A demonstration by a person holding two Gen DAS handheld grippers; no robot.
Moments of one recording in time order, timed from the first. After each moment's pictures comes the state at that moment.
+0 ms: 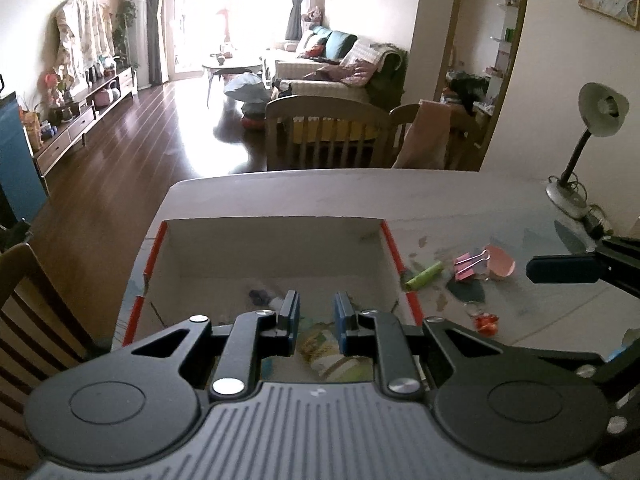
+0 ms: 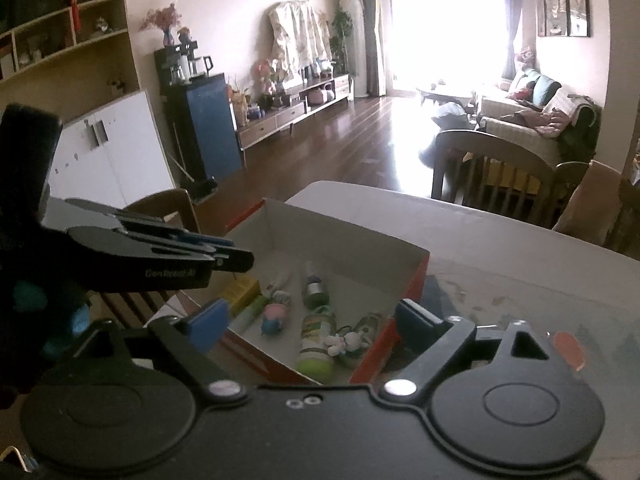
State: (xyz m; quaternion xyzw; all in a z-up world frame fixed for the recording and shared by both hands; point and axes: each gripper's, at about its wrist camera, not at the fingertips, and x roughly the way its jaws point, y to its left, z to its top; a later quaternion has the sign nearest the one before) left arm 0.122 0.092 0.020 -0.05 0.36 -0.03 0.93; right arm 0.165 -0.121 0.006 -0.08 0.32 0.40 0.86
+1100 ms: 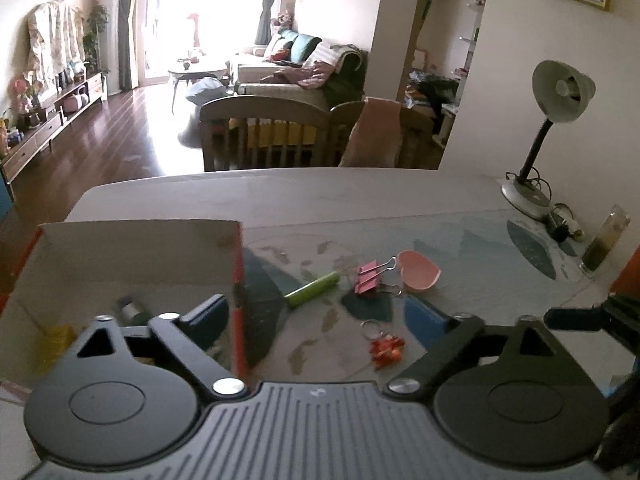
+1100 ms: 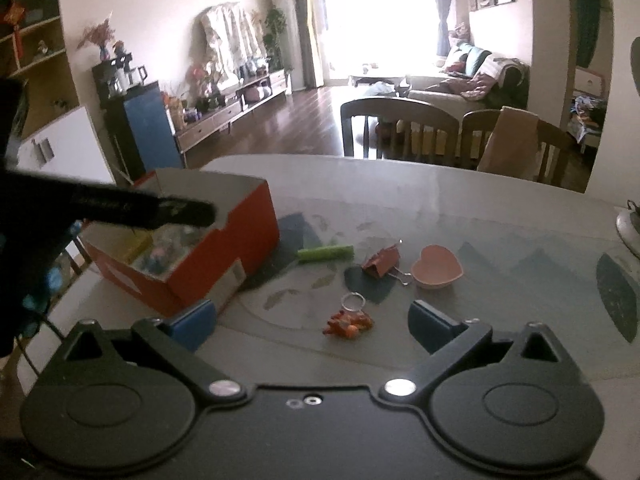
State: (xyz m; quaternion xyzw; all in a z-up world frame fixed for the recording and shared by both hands) left arm 0.166 -0.057 -0.008 -0.06 0.35 -0.07 0.93; right arm 0.199 -0.289 -0.052 -0.06 0.35 0.33 0.88
